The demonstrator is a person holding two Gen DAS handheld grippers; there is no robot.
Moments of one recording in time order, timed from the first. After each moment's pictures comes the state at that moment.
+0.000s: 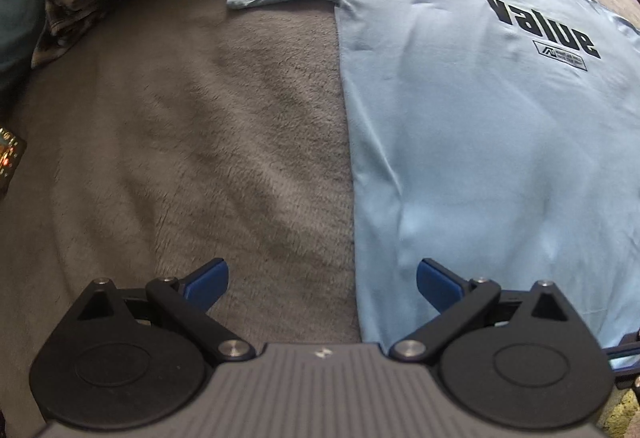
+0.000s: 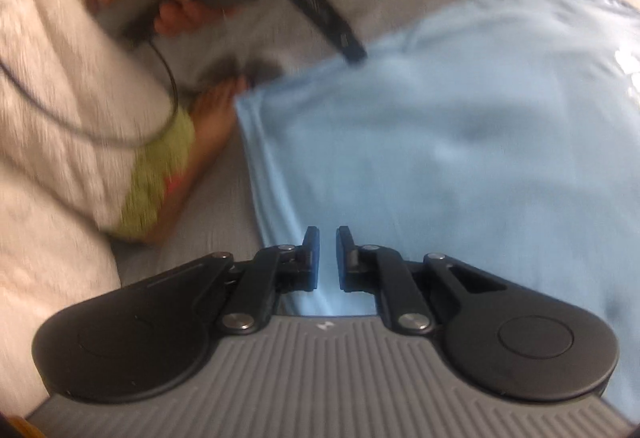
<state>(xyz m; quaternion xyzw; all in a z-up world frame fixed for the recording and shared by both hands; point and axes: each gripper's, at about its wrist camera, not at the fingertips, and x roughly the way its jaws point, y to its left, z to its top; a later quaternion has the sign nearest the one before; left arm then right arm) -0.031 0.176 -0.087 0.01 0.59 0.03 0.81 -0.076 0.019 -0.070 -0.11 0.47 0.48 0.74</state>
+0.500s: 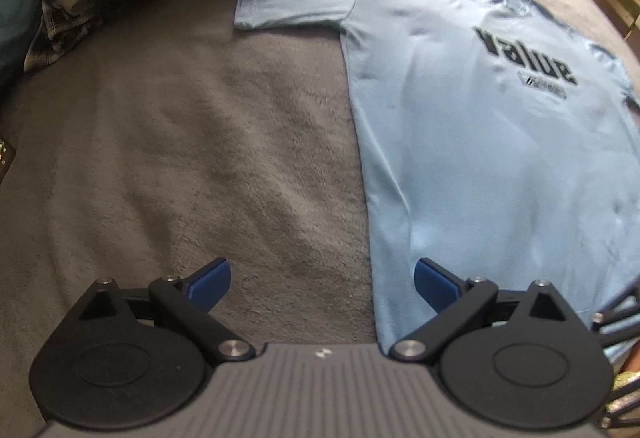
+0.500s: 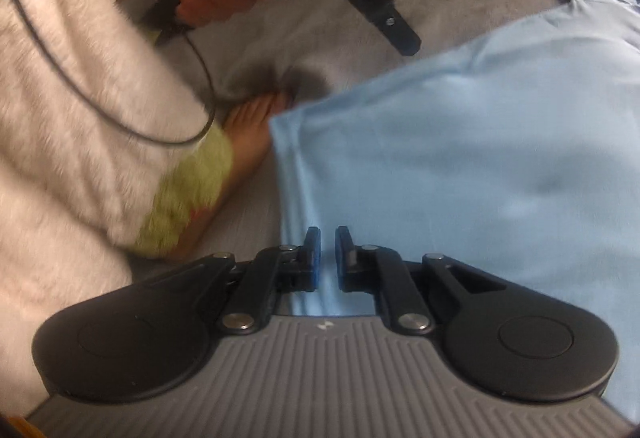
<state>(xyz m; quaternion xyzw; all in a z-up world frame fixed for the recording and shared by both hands) -0.044 0.209 -0.068 -0.02 0.55 -0.01 0.84 -0.057 0.058 -0.077 -0.10 0.46 0.53 0.70</state>
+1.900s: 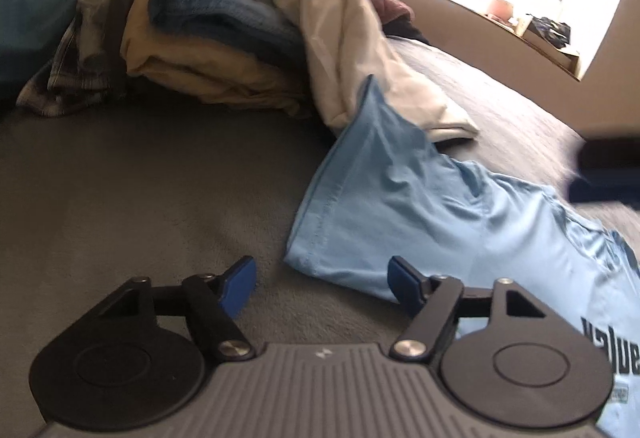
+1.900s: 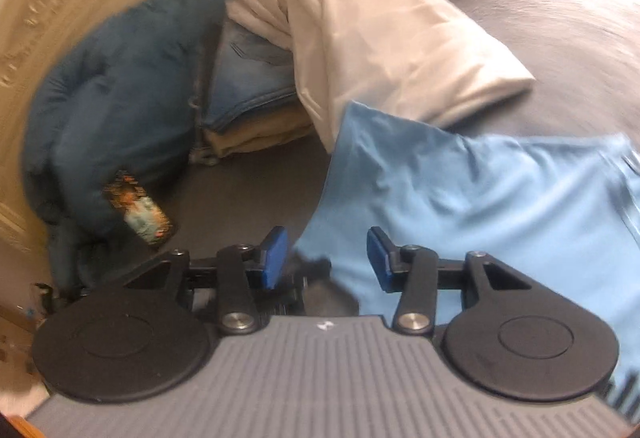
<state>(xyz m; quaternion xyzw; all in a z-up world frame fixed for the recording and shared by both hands) 0.134 0.284 -0.107 -0.18 0.38 0.12 0.90 0.287 0.082 0.002 0.14 0.48 0.32 0.81</state>
